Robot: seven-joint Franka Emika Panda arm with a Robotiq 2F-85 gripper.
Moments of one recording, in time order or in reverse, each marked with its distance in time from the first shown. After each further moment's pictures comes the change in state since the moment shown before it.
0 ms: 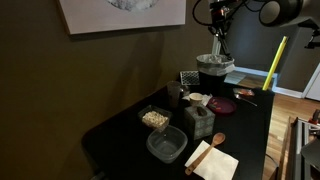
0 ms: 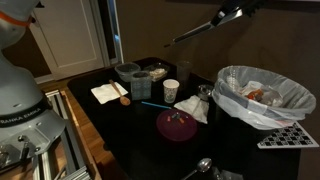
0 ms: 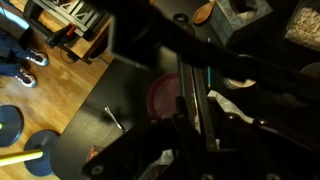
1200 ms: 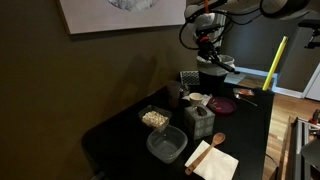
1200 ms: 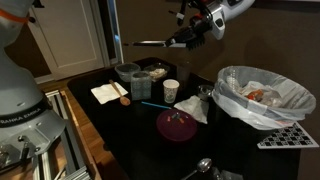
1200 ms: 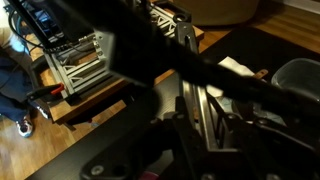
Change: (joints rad) arm 0.127 -0.079 0.119 -0.552 0.054 0.020 -0.052
